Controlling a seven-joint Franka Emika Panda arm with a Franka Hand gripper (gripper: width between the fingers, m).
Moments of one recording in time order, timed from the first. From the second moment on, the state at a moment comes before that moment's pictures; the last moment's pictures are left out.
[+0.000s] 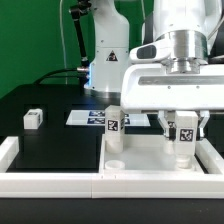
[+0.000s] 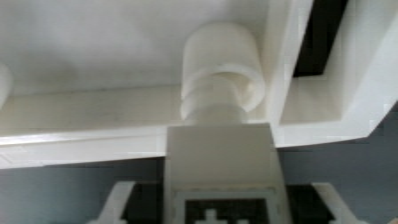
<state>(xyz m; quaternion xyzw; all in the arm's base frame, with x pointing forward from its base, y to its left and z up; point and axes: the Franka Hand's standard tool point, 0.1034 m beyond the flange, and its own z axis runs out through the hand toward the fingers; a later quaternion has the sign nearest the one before) 0.616 0.096 0.071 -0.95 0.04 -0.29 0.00</state>
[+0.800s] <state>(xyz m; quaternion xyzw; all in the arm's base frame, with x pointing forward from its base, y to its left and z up) 0.618 0.102 0.066 -0.95 0.04 -0.30 0.00</state>
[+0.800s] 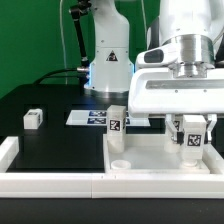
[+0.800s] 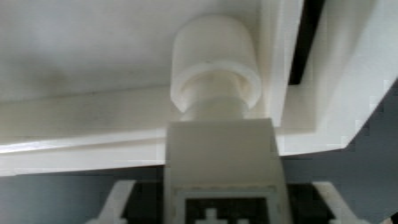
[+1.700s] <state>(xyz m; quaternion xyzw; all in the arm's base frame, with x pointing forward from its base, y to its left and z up) 0.618 0.100 0.065 -0.95 0.03 -0.30 0.00</state>
